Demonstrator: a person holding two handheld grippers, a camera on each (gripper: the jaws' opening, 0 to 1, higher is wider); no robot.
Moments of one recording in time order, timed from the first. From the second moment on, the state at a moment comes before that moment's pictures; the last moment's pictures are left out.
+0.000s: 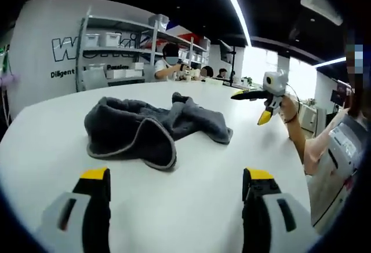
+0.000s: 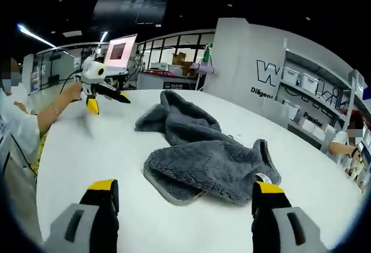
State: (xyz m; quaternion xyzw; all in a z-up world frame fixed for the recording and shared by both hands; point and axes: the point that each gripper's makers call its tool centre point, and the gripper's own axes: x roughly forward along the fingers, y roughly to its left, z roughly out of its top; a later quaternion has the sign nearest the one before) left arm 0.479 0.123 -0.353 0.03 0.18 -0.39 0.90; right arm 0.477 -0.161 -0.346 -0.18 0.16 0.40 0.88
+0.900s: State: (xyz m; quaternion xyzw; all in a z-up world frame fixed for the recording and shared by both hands) left arm 0.527 0.071 -0.398 0.14 0.25 -0.36 0.89; right arm 0.468 -0.159 -0.334 -0.16 0.14 0.41 0.89
